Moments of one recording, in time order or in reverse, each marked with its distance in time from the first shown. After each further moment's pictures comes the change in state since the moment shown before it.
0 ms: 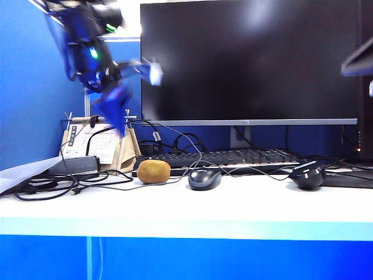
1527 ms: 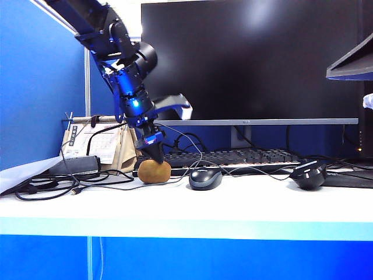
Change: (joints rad) left arm -0.013 0.346 0.261 0.251 0.069 0.098; right arm 0.000 0.000 -0.104 0.183 -0.026 0.027
